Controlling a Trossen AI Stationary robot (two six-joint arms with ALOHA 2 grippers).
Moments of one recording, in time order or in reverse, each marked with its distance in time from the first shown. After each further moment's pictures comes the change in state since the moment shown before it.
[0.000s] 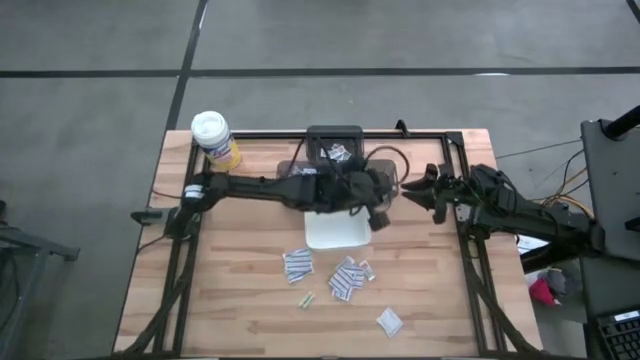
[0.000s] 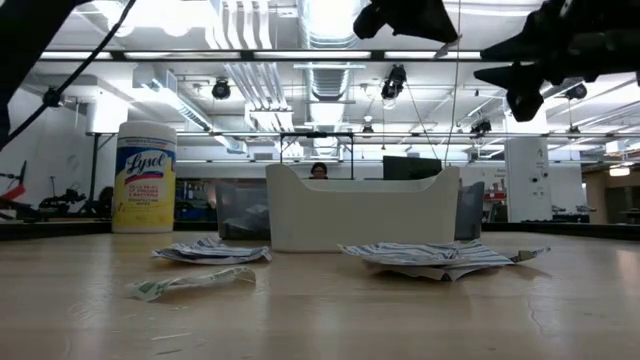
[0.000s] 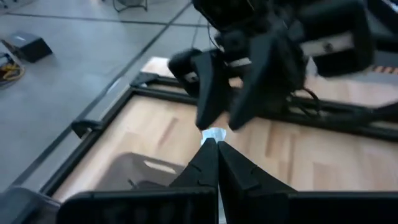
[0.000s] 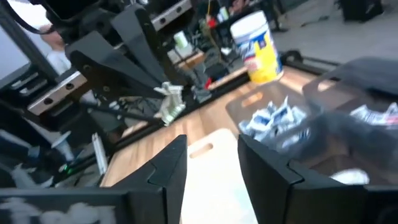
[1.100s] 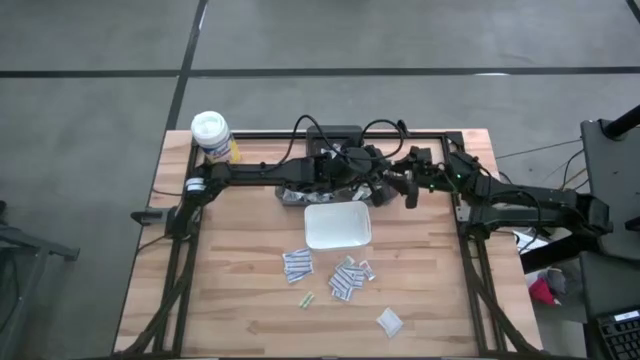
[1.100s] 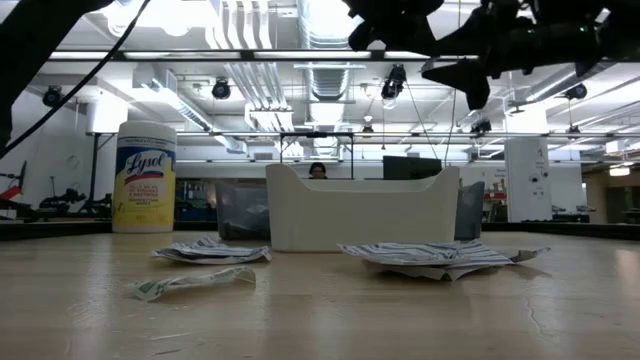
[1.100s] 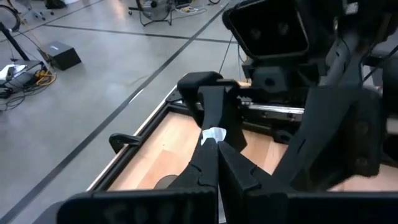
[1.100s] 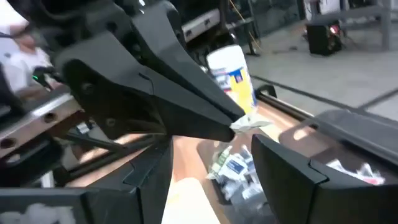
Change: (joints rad) left arm 0.113 0.000 -0.002 0.082 0.011 0.048; right arm 0.000 0.465 0.146 0.352 0.123 -0.105
